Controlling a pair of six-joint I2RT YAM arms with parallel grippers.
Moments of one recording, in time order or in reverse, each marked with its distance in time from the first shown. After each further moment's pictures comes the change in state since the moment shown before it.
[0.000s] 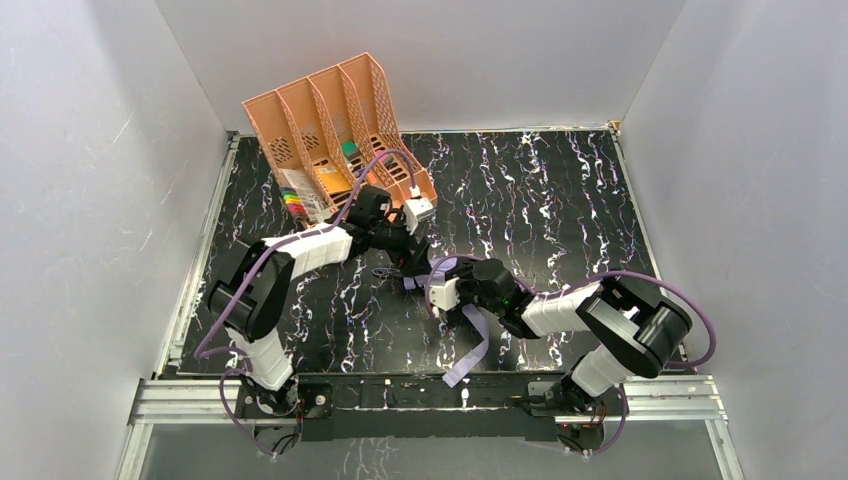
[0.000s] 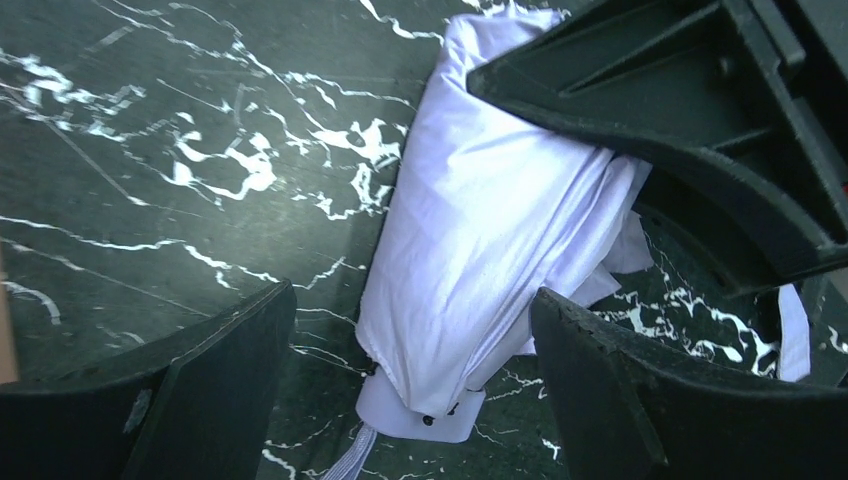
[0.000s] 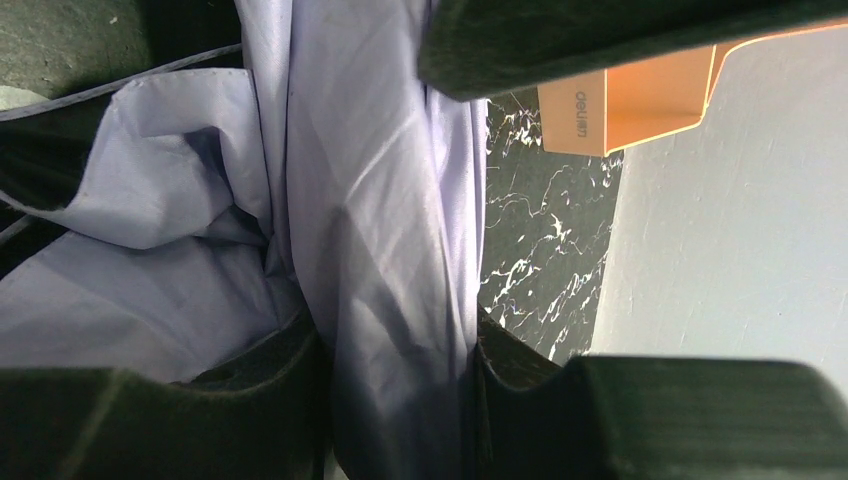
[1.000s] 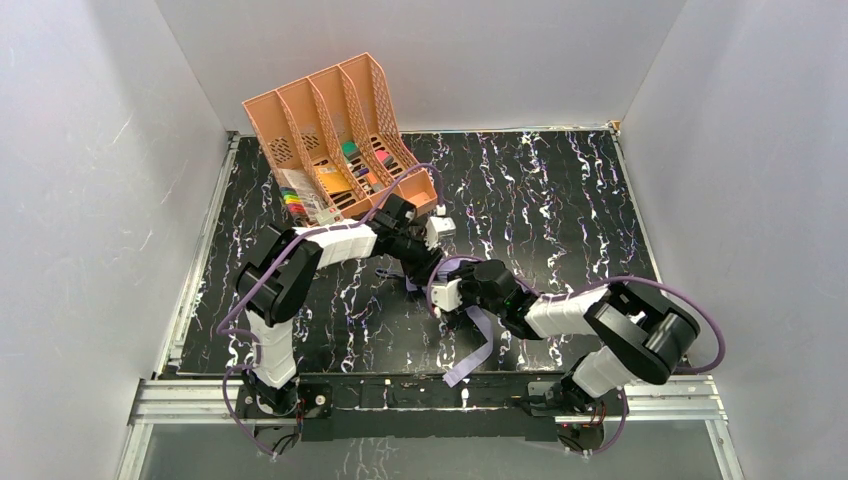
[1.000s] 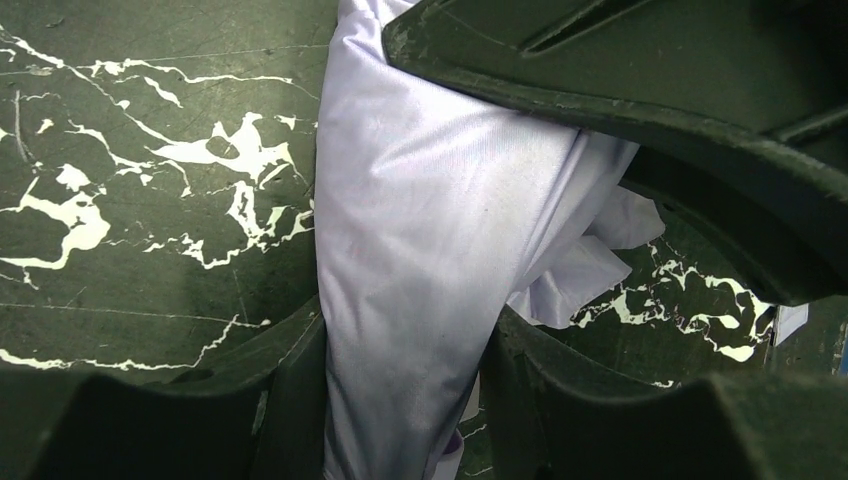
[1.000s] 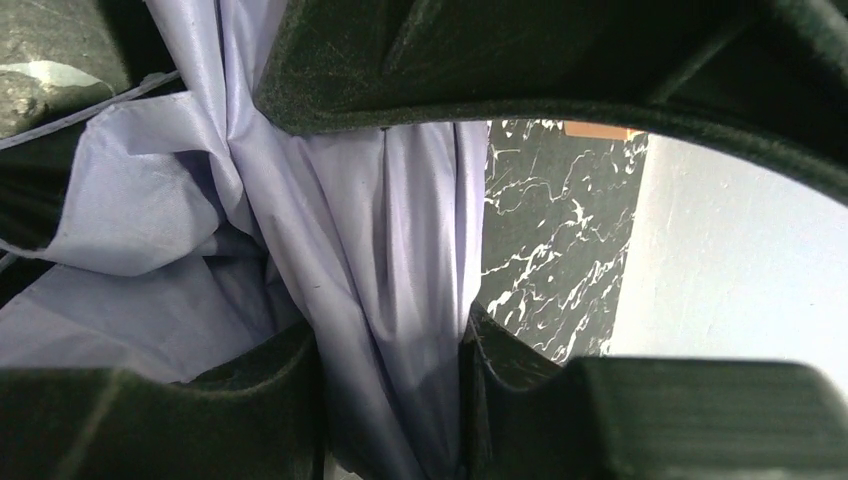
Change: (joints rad) left arm -0.090 0.183 0.130 -0.190 0.034 0.137; right arm 0.005 -0.035 -0.006 -0.052 0.005 0.026
